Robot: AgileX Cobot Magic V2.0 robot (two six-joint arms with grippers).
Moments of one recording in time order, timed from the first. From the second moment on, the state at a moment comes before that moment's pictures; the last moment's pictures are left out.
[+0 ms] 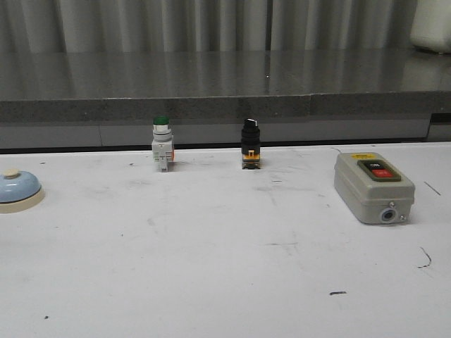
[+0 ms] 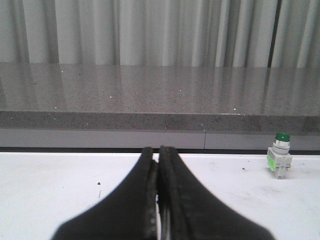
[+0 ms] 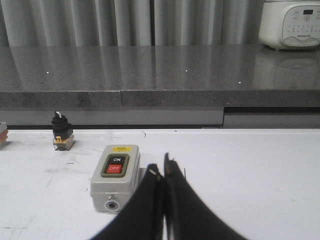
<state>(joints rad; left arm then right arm) 0.02 -0.01 0.01 -0.01 0.03 -0.02 0.05 -0.01 0.03 0.04 0.04 0.05</state>
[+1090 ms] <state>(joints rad) 0.02 -0.01 0.01 -0.02 0.01 -0.02 0.05 -0.01 0.03 0.04 0.04 0.05</state>
